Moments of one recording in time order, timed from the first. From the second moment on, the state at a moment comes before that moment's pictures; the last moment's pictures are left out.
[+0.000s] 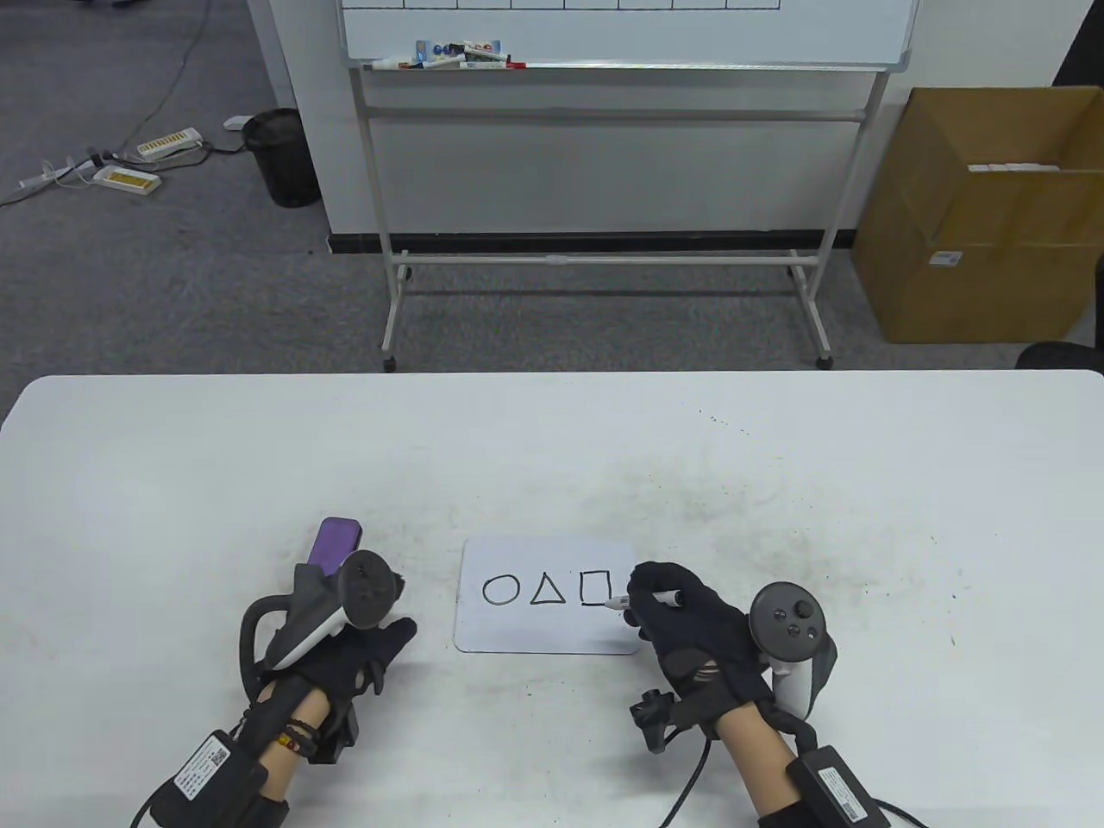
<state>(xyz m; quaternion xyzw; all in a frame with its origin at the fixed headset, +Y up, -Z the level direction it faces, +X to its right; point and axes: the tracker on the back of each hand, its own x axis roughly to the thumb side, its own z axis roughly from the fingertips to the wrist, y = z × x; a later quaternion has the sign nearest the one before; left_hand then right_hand) -0.253 -0.690 -0.359 -0.11 0.01 0.03 0.99 0.156 -0.722 -0.341 0.00 -0.05 0.79 0.61</state>
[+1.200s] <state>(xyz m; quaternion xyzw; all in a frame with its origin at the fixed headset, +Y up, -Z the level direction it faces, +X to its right) -0.223 -0.720 -0.359 -0.05 -0.02 0.38 0.92 0.137 -0.736 -0.333 0.01 0.02 0.68 0.73</state>
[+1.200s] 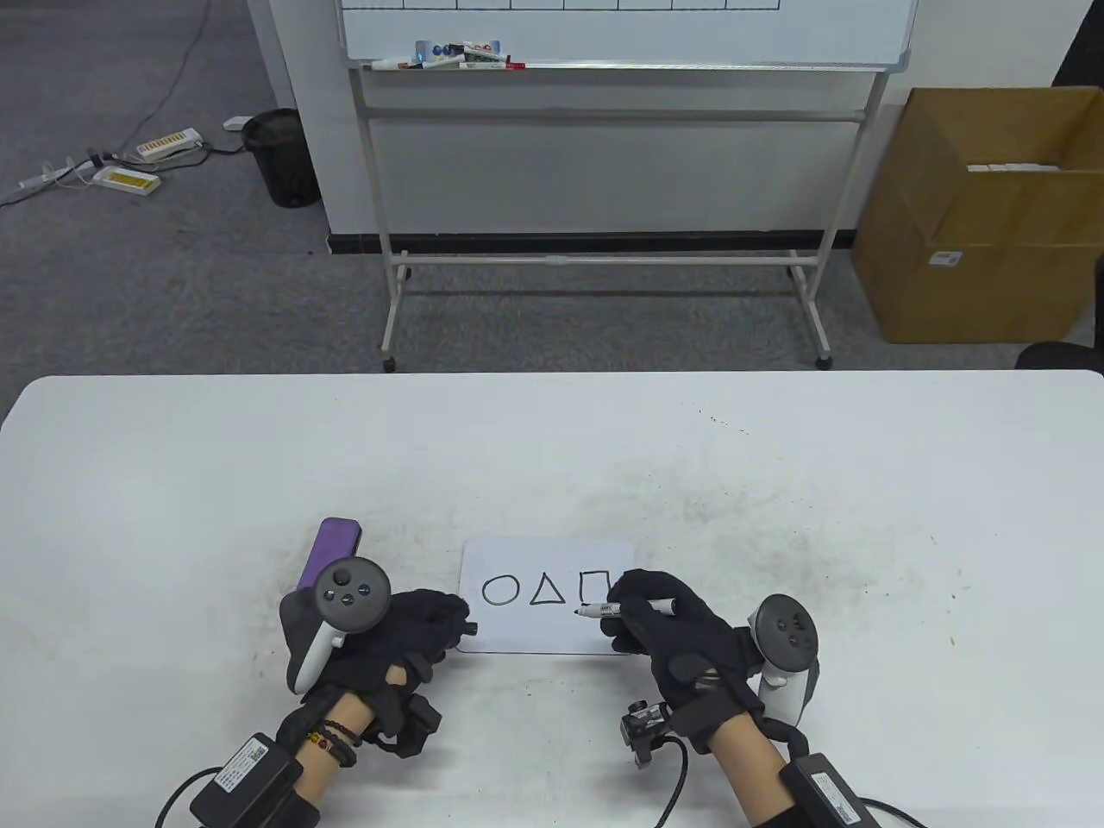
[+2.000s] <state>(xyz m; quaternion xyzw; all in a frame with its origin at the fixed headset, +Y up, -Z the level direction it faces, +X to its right) -0.181 -0.729 -0.339 -0.10 -0.11 0.58 0.80 0.097 -0.741 -0.321 0.06 0.15 0.61 0.78</state>
